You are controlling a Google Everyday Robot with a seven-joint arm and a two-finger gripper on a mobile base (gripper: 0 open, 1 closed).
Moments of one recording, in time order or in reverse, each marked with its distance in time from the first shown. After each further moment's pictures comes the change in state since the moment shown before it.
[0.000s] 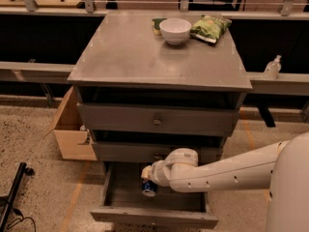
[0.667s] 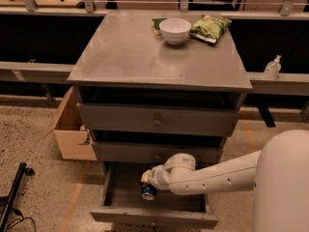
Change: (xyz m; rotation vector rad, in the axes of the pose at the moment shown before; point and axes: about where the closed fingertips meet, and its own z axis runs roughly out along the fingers) arm -0.010 0.019 0.043 0.010 -0.033 0.038
